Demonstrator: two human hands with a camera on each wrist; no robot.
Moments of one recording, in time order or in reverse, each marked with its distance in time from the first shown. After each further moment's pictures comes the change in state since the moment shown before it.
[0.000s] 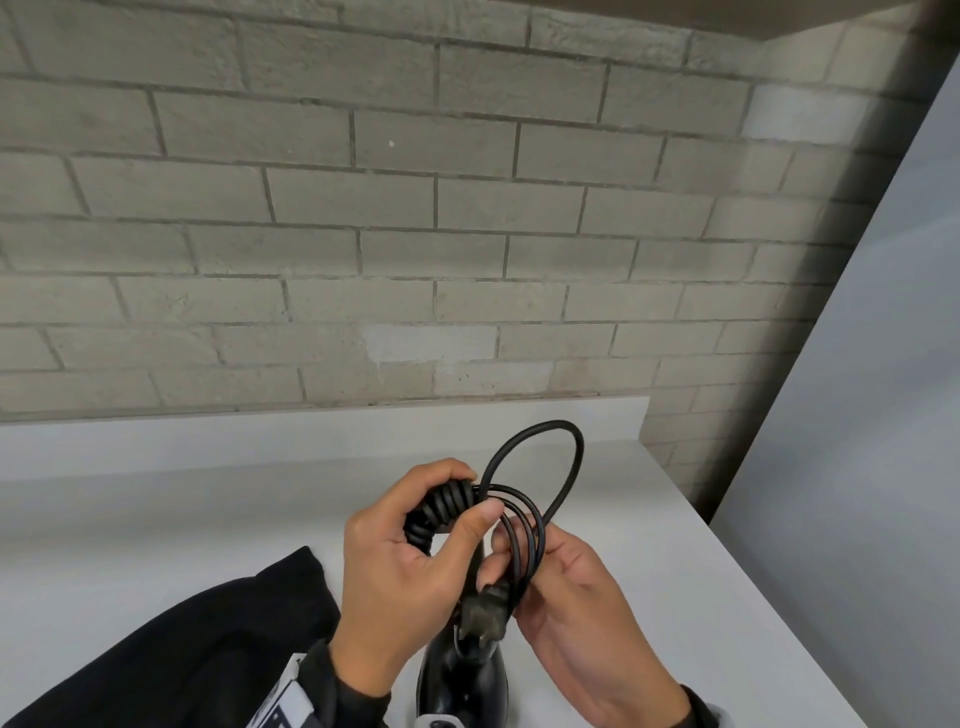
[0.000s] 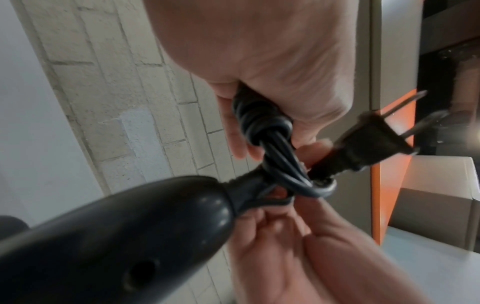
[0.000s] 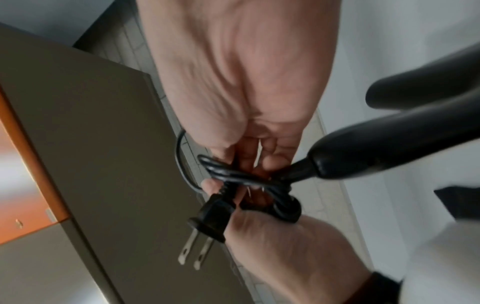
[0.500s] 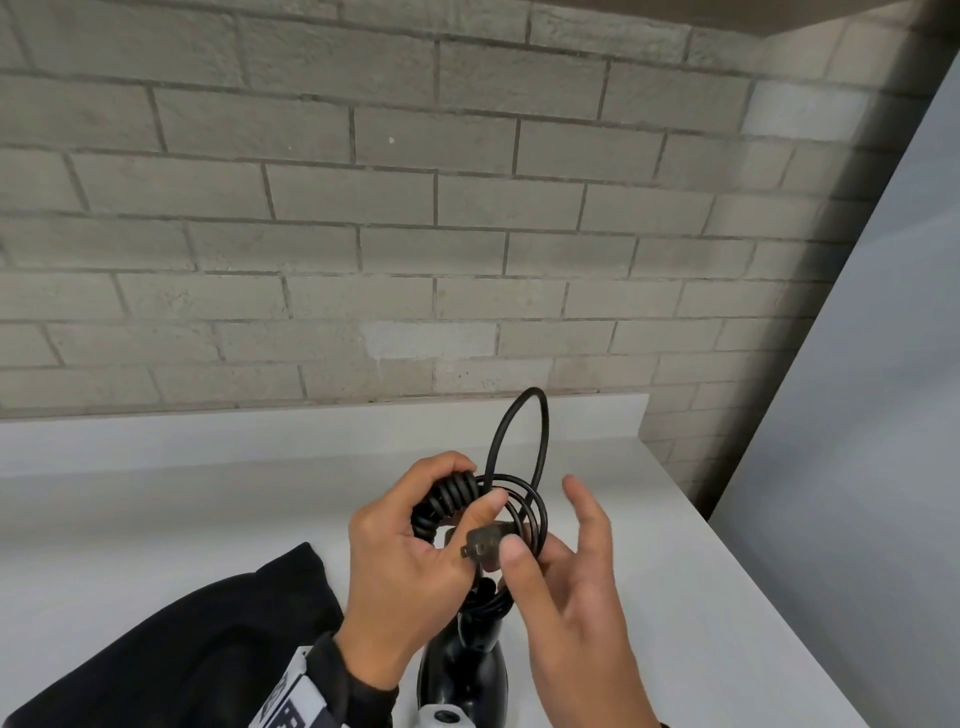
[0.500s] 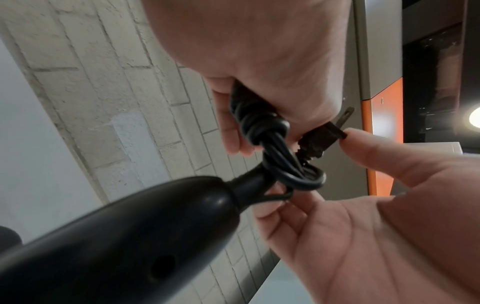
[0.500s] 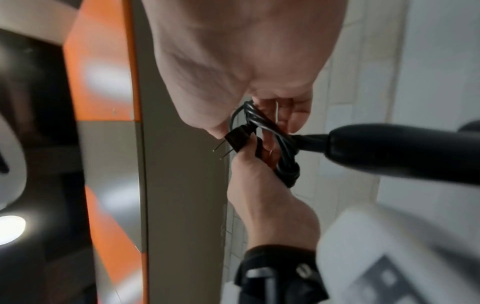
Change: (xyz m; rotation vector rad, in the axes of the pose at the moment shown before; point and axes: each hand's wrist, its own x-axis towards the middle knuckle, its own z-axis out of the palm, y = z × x) left_hand 0.000 -0.004 0.001 0.081 0.002 -0.005; right_hand -0.021 0.014 0.016 -0.463 0.195 -0.290
